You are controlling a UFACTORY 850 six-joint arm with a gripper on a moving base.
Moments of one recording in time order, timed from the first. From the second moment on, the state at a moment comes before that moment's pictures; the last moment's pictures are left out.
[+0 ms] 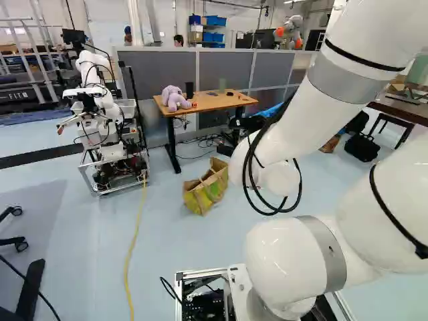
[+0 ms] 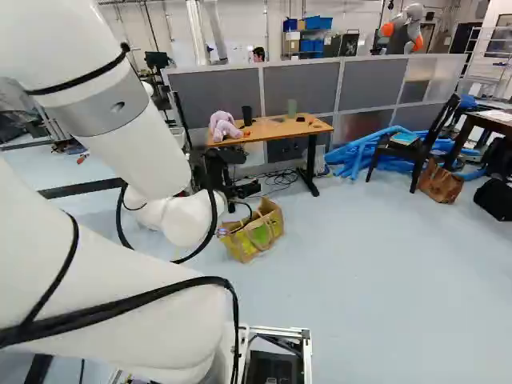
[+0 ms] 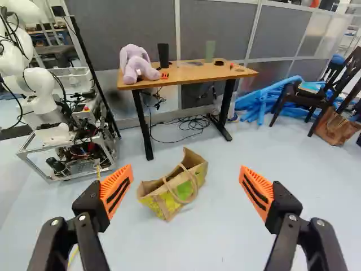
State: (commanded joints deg) arm 0.0 16.0 -5.0 0.0 50.0 0.0
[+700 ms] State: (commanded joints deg) arm 0.0 16.0 -5.0 0.0 50.0 0.0
